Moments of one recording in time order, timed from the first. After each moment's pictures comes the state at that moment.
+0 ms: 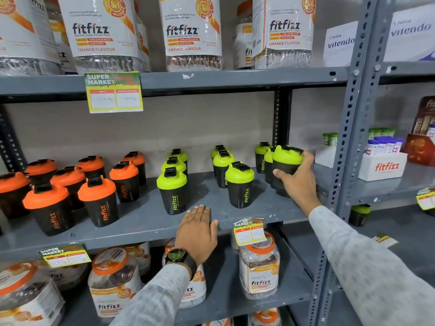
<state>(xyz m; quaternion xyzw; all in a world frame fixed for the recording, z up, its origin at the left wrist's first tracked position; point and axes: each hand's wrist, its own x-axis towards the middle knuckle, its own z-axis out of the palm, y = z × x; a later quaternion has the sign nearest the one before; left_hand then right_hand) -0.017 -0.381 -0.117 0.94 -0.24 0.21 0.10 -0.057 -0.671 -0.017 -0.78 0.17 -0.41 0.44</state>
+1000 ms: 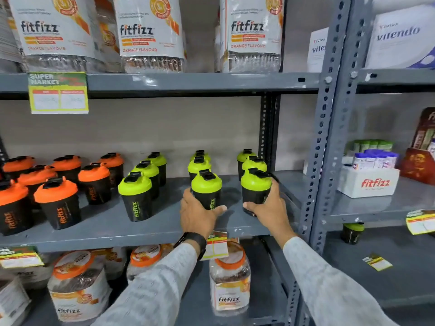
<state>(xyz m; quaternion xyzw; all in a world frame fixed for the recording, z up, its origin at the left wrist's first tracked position) -0.010 -0.523 -0.069 0.83 -0.02 0.21 0.51 -0.042 -0.717 -0.061 -0.82 0.13 -0.30 0.47</state>
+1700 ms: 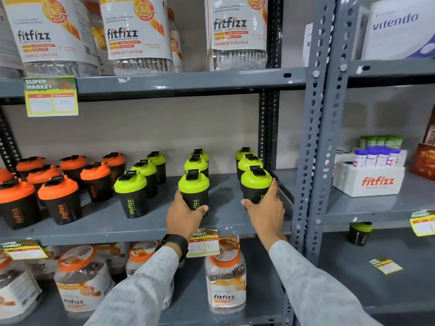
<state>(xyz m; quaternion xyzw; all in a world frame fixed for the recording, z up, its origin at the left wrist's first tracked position) -0.022 -0.514 -0.071 0.83 -0.03 0.23 0.50 -0.056 -0.717 -0.065 -0.82 0.18 -0.35 0.41</state>
